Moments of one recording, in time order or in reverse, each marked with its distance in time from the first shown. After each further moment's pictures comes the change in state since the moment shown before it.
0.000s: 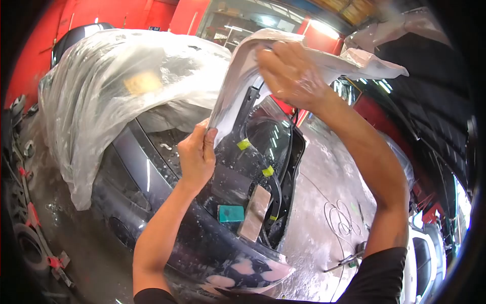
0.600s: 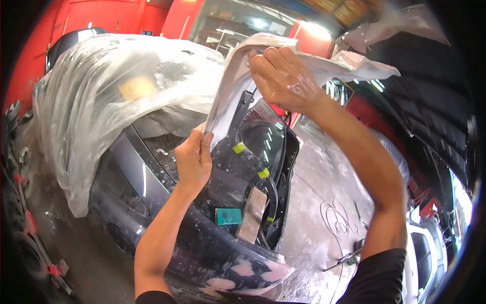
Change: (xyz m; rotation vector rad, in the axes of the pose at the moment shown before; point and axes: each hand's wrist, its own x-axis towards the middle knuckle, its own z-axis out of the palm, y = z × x) left_hand 0.002 -0.002 0.001 -0.022 0.008 0.018; right_hand -0.004 0.006 -0.017 -0.166 -0.148 -0.114
